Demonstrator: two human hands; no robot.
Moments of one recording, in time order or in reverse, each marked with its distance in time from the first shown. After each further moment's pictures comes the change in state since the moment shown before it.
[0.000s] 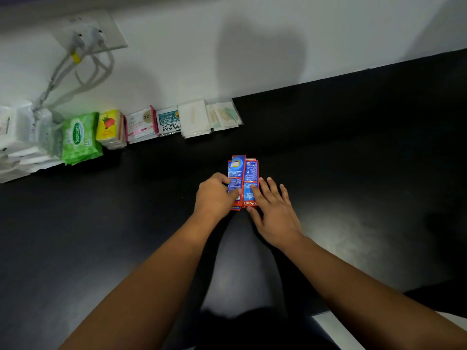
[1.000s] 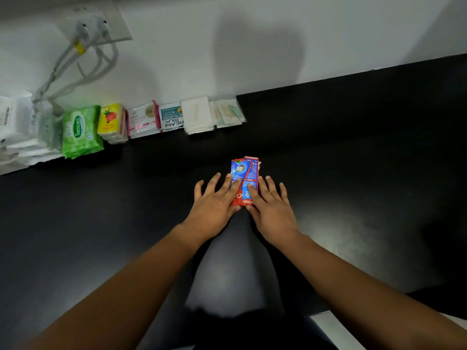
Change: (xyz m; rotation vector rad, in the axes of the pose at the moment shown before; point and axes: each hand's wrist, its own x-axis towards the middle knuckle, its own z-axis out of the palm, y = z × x) left_hand -0.010 -0.046 0.003 0.676 -0.099 0.494; right_hand 0.007 -0.013 -0.001 -0.058 -0.033 -0.018
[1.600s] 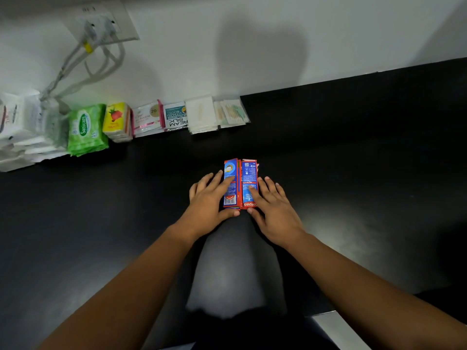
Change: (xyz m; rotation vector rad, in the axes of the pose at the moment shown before) left_hand -0.007 -0.022 0.000 -0.293 0.043 -0.056; right_hand 0.000 0.009 0.003 0.055 -0.029 -0.098
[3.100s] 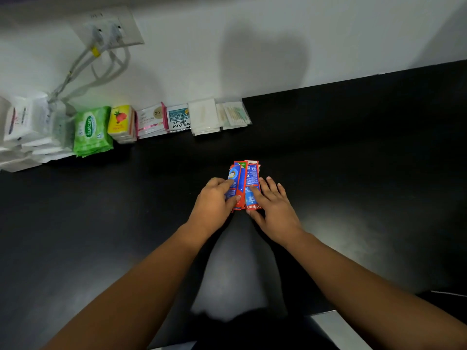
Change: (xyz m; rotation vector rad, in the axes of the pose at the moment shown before) left_hand 0.000 0.031 -0.011 -0.229 0.128 -0.120; right_hand 0.002 -0.007 -0.004 0.042 0.033 0.035
